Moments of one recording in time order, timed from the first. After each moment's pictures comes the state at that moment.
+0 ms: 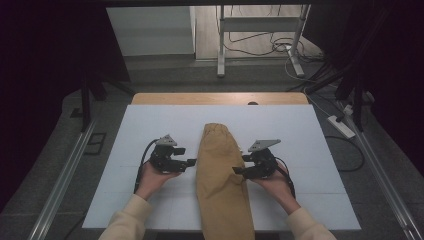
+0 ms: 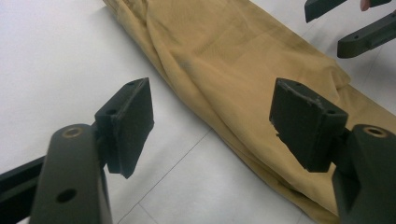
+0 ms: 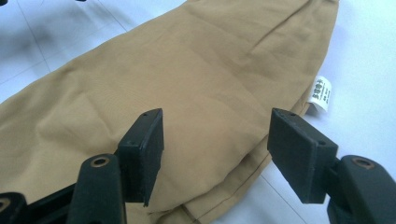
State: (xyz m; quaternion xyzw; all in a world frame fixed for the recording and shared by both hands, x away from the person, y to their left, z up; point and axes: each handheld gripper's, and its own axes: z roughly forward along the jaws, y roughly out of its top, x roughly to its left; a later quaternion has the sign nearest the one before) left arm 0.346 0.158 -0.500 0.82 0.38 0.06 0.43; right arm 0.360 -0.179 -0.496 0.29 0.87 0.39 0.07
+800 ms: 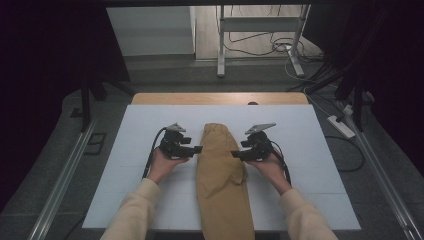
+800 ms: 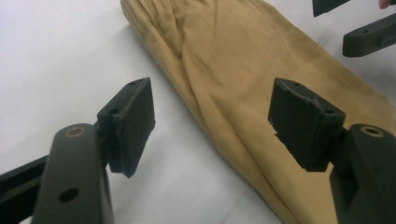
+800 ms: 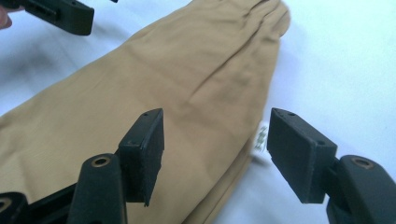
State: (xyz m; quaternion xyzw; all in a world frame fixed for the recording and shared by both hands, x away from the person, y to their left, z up) left arm 0.401 0.140 -0.504 0.81 0.41 0.05 0.41; right arm 0.415 -0.169 -0.492 0.33 0.86 0.39 0.08
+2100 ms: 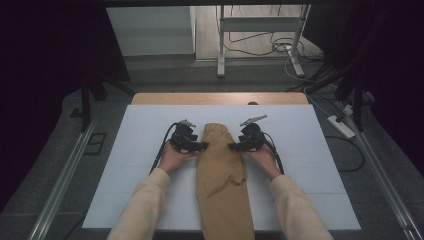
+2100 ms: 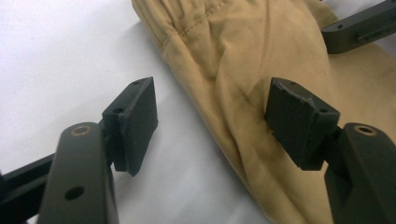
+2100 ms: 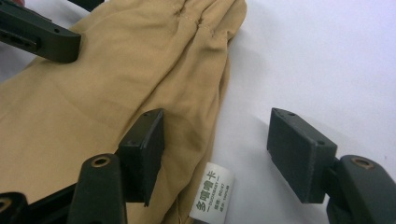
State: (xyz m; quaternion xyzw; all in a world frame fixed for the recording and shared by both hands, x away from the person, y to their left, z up) left arm 0.439 0.119 -0.529 0.83 0.42 0.04 0.37; right arm 0.463 -0.157 -0.520 0.36 0.86 0.35 0.07
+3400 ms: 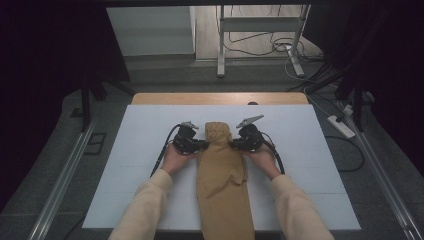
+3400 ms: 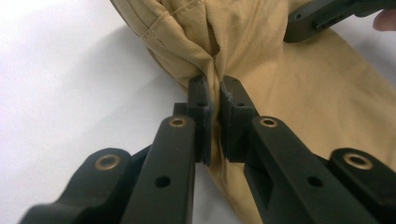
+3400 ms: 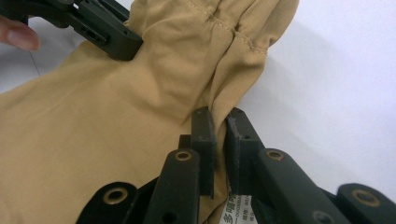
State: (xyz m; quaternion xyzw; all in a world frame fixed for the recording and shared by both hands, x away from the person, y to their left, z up) left arm 0.435 0.113 -0.523 0.83 0.39 0.01 0.40; right arm 0.453 -0.149 -0.507 0.30 0.88 0.37 0.07
